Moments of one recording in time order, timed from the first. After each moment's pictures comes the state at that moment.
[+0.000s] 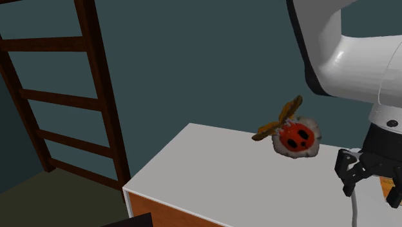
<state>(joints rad) -0.13 0.67 0.24 -1.52 -0.20 2.17 -0.67</state>
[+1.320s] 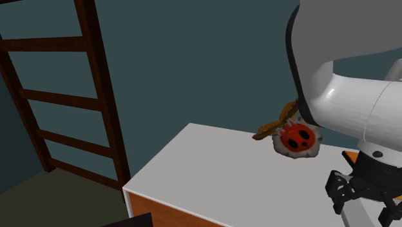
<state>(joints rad) -0.12 0.76 0.22 -1.53 -0.23 2.27 -0.66</state>
